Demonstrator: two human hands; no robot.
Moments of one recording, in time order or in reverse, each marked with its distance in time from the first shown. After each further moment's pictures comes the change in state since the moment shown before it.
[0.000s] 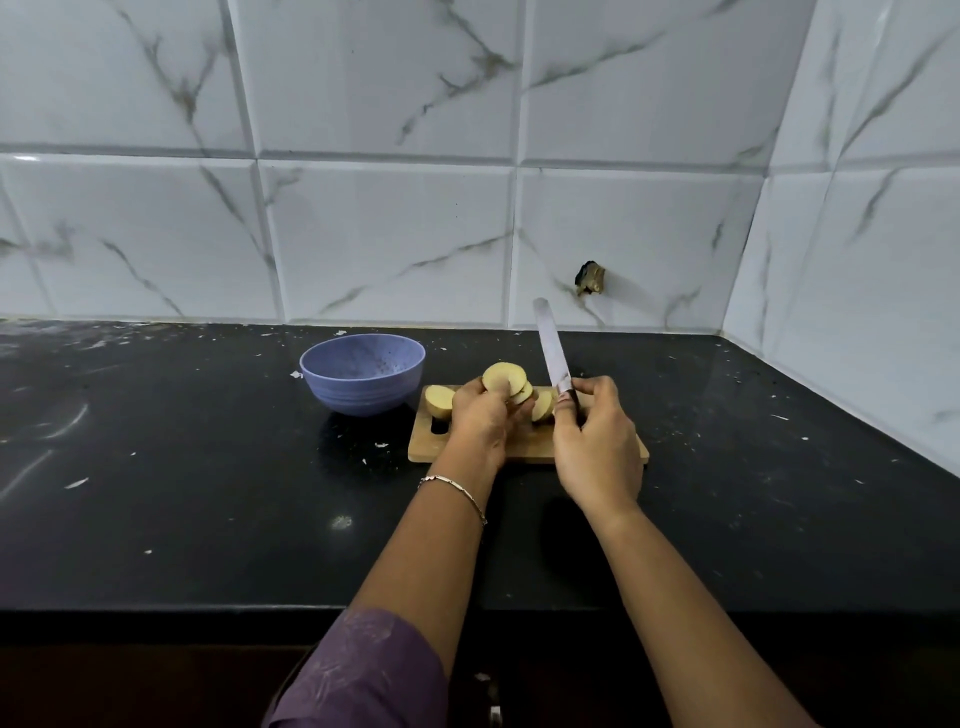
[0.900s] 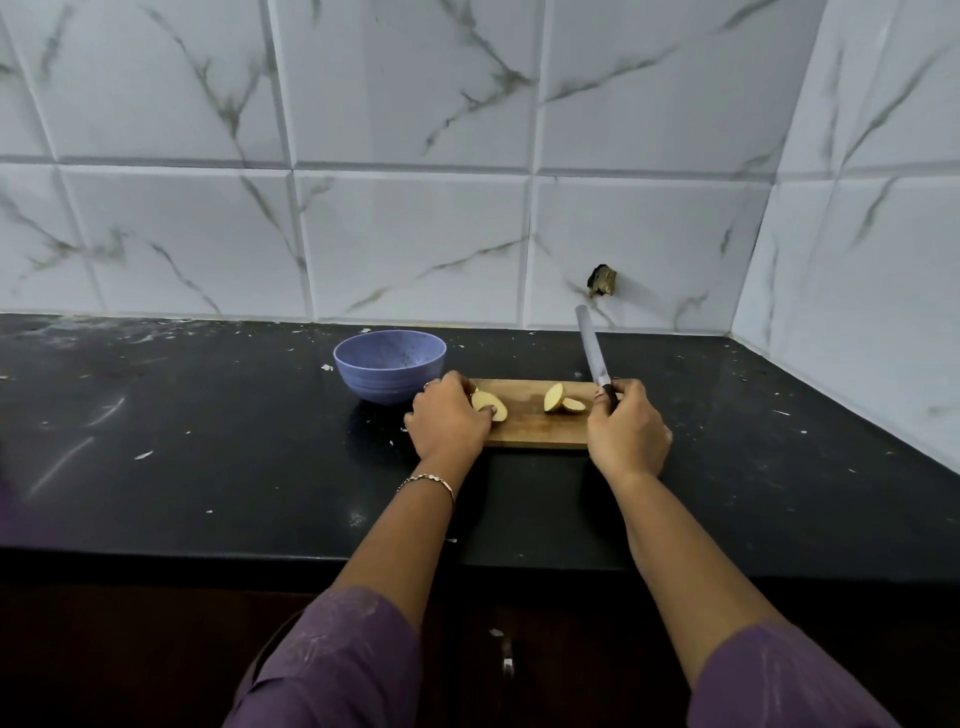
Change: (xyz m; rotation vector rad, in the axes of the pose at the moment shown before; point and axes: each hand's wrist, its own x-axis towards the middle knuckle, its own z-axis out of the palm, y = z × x) left_hand -0.032 0.024 -0.057 1.335 0.303 0.445; right_hand 0.014 0.016 -0.005 -0.187 0.034 0.116
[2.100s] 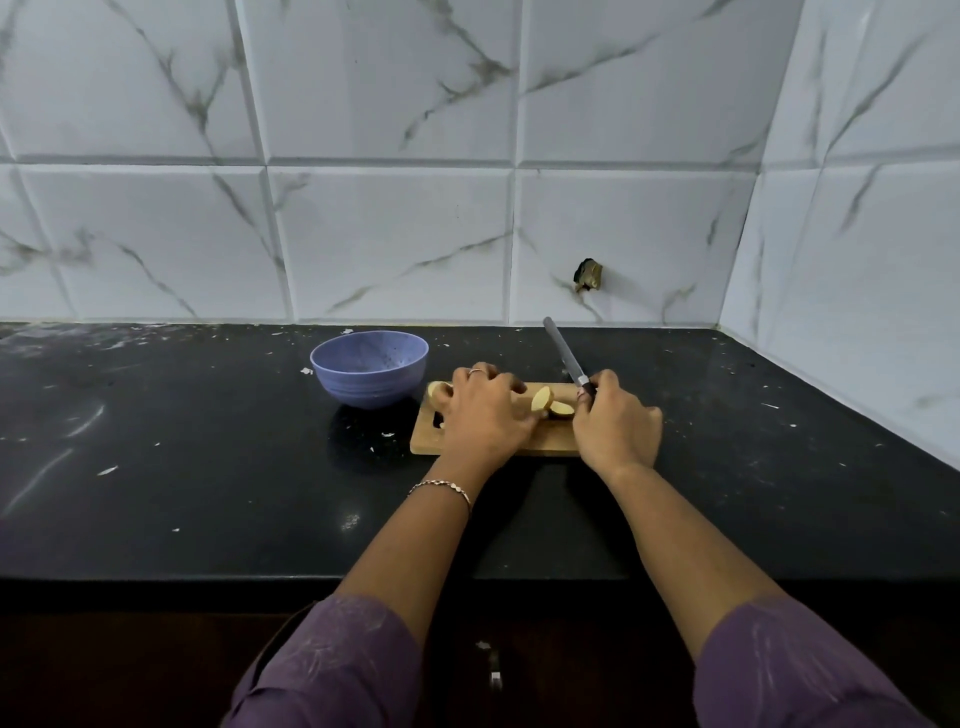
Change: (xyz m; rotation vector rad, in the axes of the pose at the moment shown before) left_hand -0.010 0.037 0.019 0.218 -0.102 0.369; right_hand 0.020 0.009 0.006 -0.310 -0.028 -0.182
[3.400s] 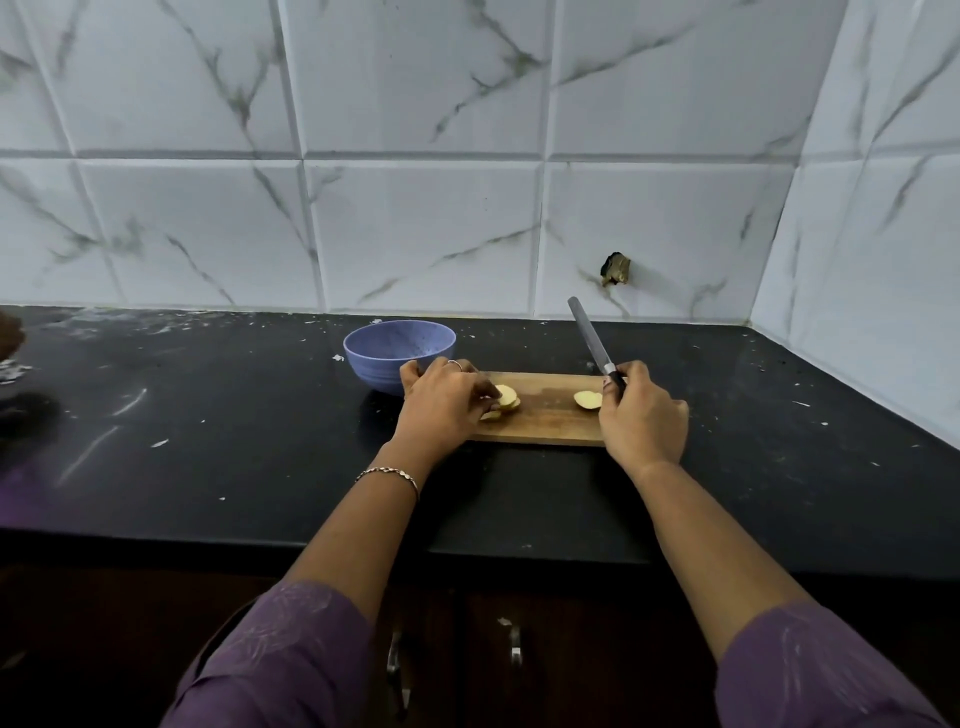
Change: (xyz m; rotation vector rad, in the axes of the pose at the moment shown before) left_hand -0.012 -0.065 -0.034 0.139 0.058 0.177; right_hand -0.005 0.004 0.000 0.085 0.049 -0.027
